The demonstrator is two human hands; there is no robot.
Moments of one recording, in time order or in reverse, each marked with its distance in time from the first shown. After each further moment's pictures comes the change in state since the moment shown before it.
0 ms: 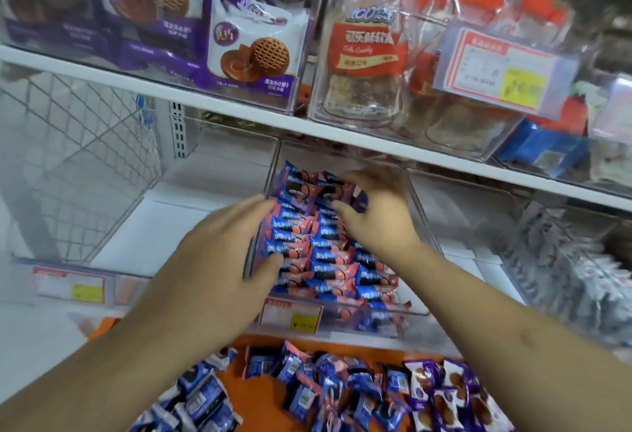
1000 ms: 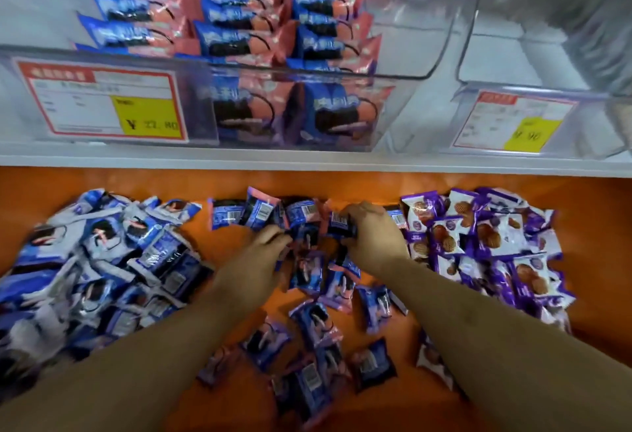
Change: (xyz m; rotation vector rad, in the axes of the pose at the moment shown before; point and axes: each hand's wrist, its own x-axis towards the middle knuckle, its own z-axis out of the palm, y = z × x) left_hand -0.135 -0.093 0.346 0.041 -0.729 -0.129; right_hand -0.296 0.156 0.157 -0.019 -0.642 0.361
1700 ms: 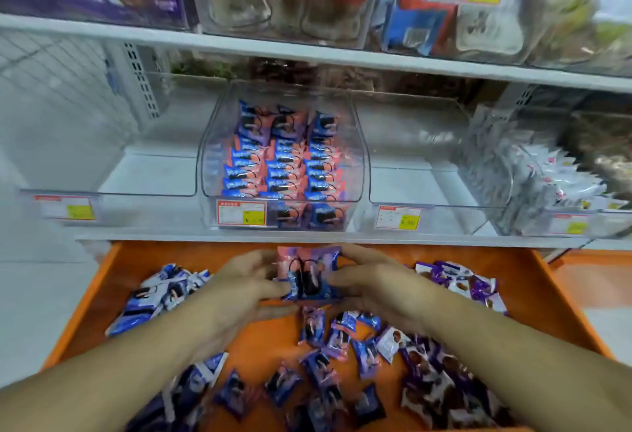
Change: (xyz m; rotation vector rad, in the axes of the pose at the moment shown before) left_hand -0.162 0.137 -0.201 -1.285 0.069 -0.202; right_hand -0.162 -0.140 -0.217 1.190 -0.424 -0.027
